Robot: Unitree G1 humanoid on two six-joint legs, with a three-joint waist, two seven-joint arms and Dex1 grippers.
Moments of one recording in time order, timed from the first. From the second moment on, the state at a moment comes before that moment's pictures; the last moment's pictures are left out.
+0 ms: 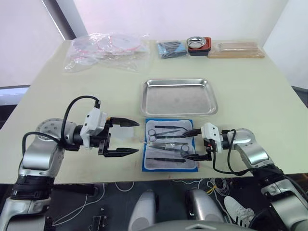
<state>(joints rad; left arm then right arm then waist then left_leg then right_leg) -0.26 0.85 0.09 -0.04 -0.51 0.16 -1.48 -0.41 -0.45 0.31 0.30 0.19 -0.03 1.26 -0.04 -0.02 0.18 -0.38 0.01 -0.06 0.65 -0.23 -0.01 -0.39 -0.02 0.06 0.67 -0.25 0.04</state>
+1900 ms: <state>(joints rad) -0.78 0.52 -0.14 0.94 -0.14 -0.31 -1.53 -0.42 -0.43 0.31 0.32 0.19 -0.03 1.23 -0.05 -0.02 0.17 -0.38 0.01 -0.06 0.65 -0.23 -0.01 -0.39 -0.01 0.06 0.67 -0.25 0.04</state>
